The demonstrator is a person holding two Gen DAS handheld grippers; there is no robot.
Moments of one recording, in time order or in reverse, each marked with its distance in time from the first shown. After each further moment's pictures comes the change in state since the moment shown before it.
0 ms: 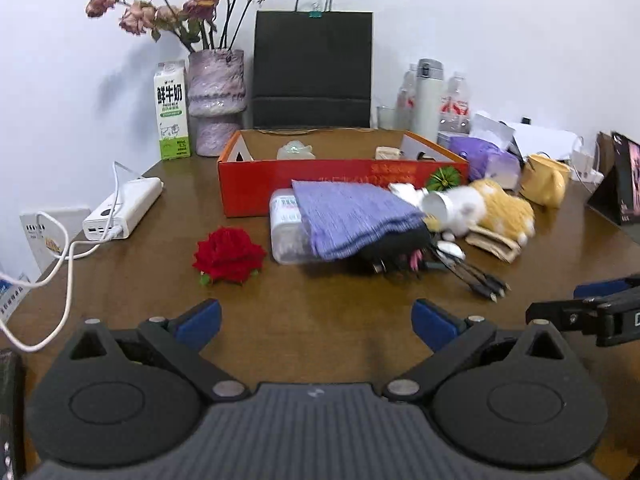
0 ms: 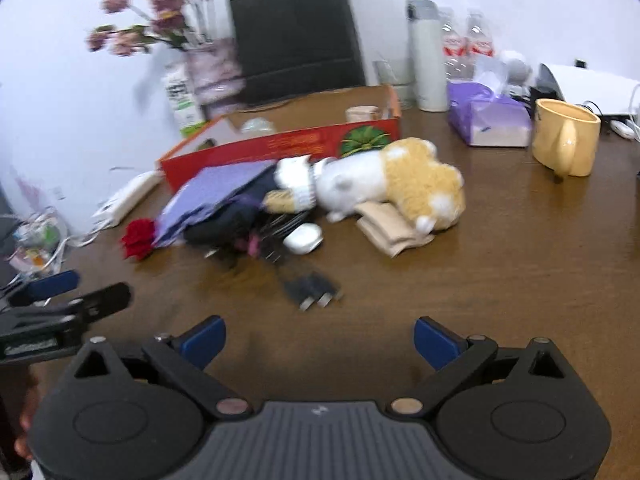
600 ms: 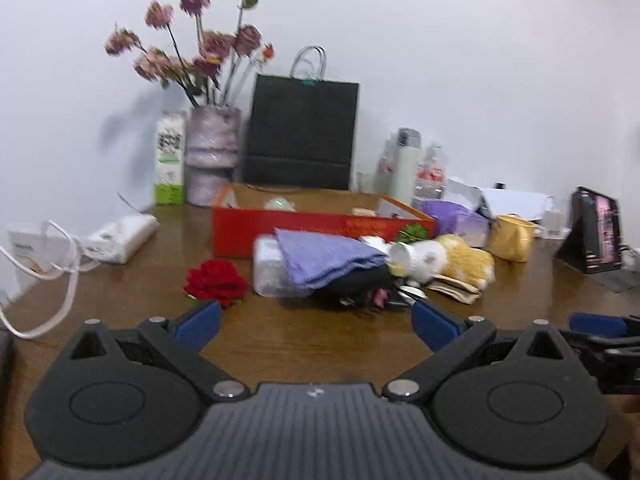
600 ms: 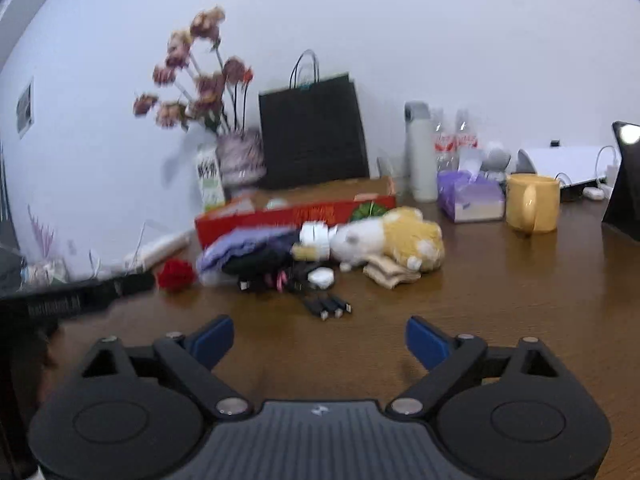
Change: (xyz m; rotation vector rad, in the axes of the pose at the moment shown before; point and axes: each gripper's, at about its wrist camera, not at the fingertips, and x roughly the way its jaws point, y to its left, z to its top) left arm -0.037 -0.001 -0.027 -0.086 -0.200 -0.096; right arm -0.055 0.015 -0.067 -0.046 -0.360 -0.026
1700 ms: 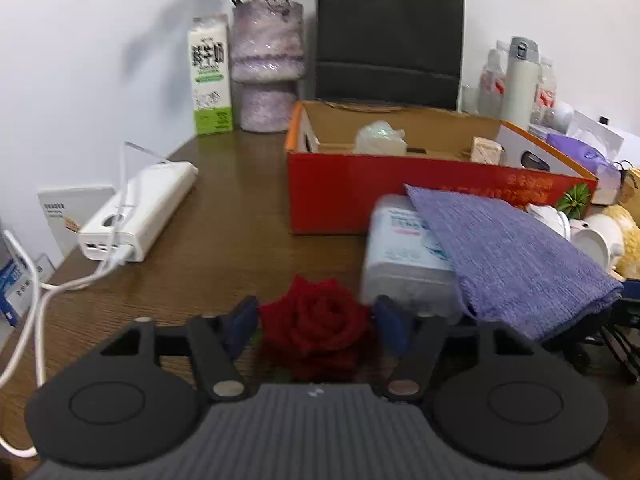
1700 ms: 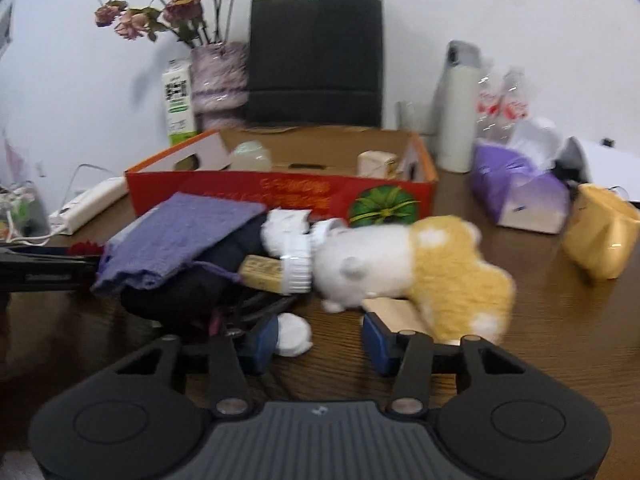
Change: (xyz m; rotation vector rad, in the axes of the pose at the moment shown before) left arm 0.159 0.076 0.039 0.020 0.306 0.200; right arm 0.174 0.000 0.063 -0.129 0.276 -0.031
